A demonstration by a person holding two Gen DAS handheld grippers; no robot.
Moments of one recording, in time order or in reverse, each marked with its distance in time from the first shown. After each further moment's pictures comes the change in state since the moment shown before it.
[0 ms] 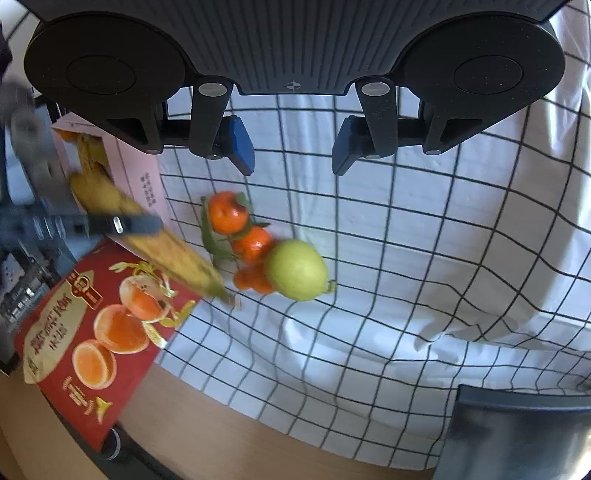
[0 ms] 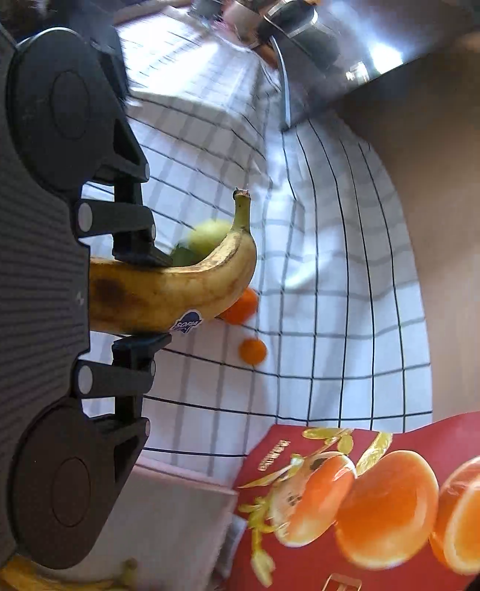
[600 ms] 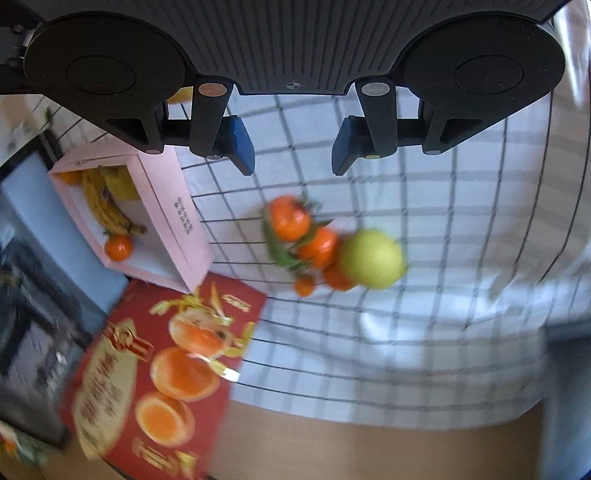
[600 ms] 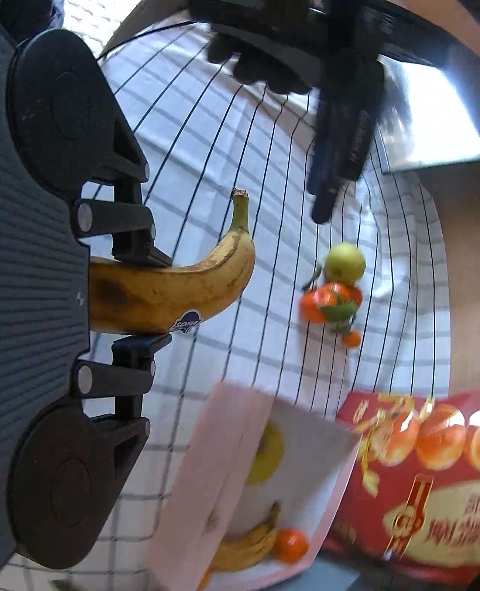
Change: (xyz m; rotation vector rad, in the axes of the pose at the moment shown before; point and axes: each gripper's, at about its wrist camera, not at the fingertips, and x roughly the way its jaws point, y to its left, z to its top) left arm 0.023 -0.075 0.001 0.269 0.014 0.022; right arm -0.065 0.026 -0.203 -0.118 -0.106 -0.161
